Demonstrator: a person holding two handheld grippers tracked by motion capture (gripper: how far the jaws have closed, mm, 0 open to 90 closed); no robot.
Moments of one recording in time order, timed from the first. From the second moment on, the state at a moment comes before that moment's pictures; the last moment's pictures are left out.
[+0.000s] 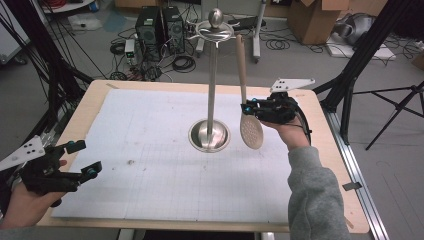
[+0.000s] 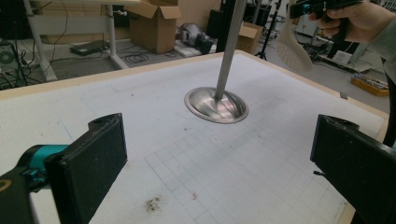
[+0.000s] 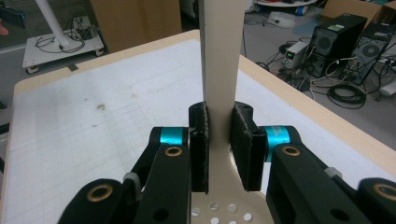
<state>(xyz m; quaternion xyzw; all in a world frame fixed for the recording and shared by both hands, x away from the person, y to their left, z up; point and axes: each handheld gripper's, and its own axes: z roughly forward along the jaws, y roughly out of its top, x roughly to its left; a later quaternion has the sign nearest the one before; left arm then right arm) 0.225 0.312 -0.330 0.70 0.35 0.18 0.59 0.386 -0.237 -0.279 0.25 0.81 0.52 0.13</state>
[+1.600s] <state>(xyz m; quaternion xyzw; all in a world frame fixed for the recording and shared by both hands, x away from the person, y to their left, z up) 0.226 0.312 -0.332 0.70 0.35 0.18 0.59 0.378 -0.224 -0.290 0.25 0.80 0.52 0.14</state>
